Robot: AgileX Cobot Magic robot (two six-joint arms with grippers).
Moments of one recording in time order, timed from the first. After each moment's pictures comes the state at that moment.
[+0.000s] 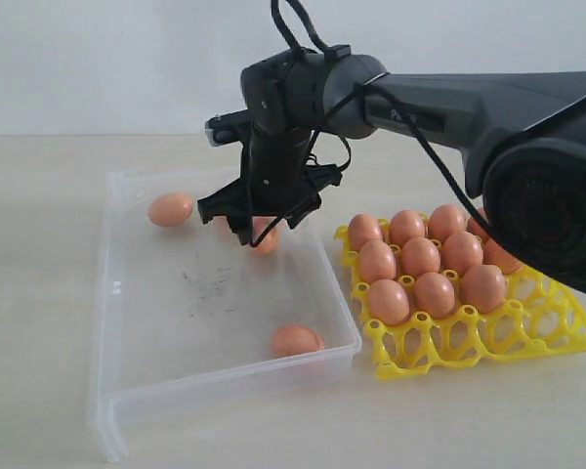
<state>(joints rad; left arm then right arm) -0.07 0.00 0.00 -0.39 0.02 0.19 0.66 2.39 -2.03 -0.05 0.96 0.24</state>
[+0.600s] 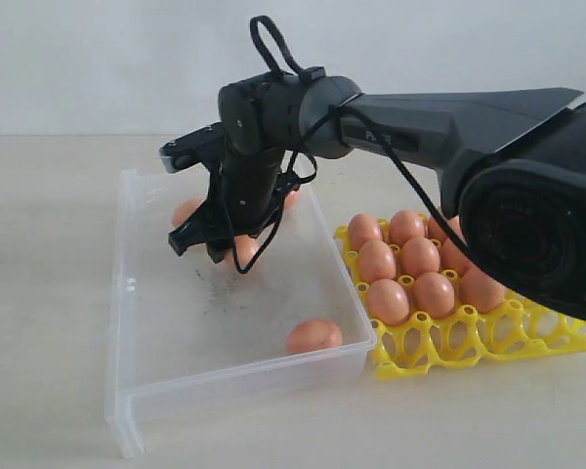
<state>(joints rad) -0.07 0.00 0.00 -0.39 0.02 0.19 0.73 2.41 -2.03 0.03 0.89 -0.06</state>
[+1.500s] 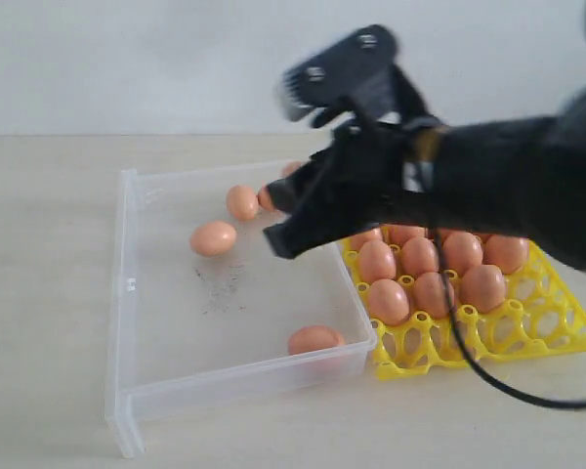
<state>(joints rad) -0.07 0.00 0.00 -0.39 0.02 0.19 0.72 1.43 -0.79 -0.12 -0.12 0.02</state>
